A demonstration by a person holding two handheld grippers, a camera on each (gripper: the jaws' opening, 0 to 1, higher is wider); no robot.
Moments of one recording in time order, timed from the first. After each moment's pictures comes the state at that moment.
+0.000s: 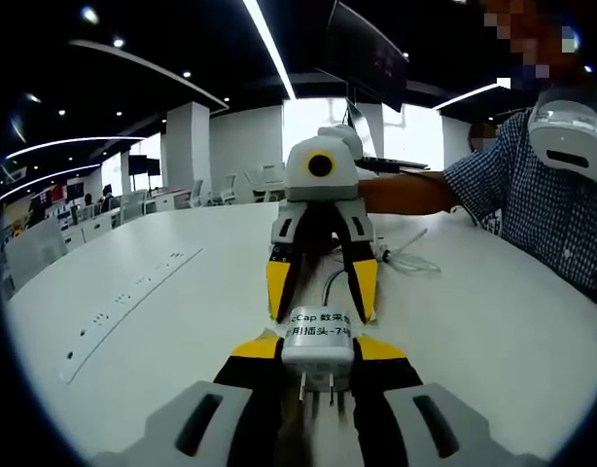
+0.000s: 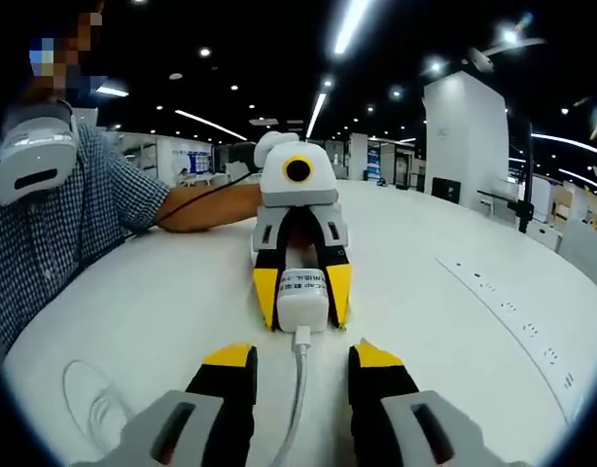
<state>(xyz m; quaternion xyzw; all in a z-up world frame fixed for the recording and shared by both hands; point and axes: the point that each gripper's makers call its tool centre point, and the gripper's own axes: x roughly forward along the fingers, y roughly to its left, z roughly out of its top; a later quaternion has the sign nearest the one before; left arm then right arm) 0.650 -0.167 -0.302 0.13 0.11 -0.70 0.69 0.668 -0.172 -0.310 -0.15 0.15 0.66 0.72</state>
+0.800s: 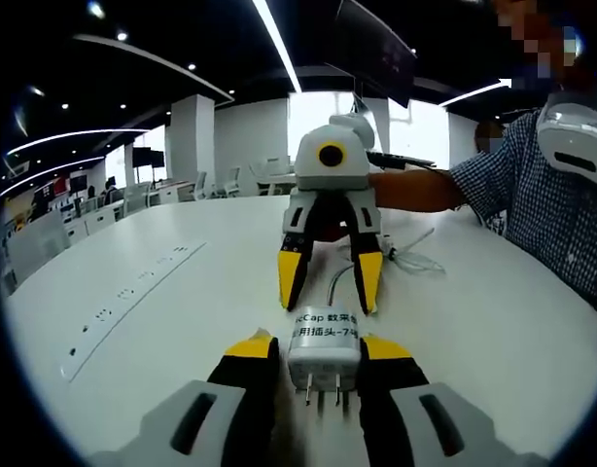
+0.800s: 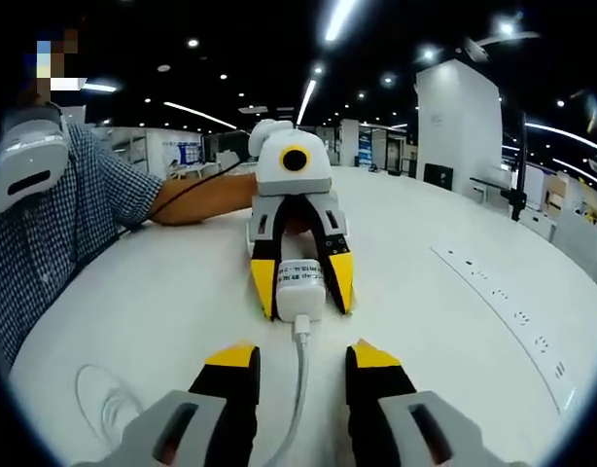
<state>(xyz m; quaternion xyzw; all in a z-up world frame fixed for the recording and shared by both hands) 0.662 -0.164 -0.304 0.14 0.12 -0.70 0.69 0.667 -0.183 -0.310 -0.16 0.18 0.64 0.73</state>
